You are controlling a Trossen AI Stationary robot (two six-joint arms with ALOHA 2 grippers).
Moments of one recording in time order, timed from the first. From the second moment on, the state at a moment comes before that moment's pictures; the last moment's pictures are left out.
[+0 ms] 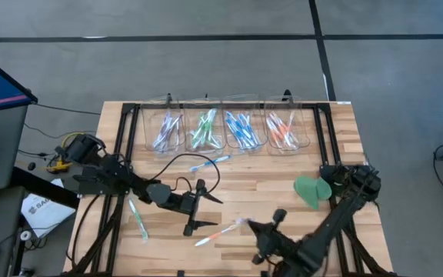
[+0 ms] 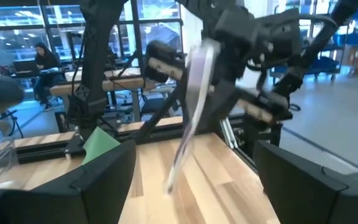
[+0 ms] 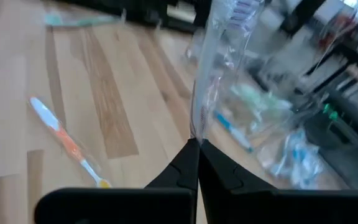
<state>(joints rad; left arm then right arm) -0.45 1.66 0.61 1.12 -0.24 0.09 0.87 2.00 1.58 -0.99 1.19 0.93</state>
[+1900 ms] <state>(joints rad) -0.45 1.66 0.61 1.06 -0.24 0.07 0.65 2.00 1.58 -0.46 0.90 0.41</state>
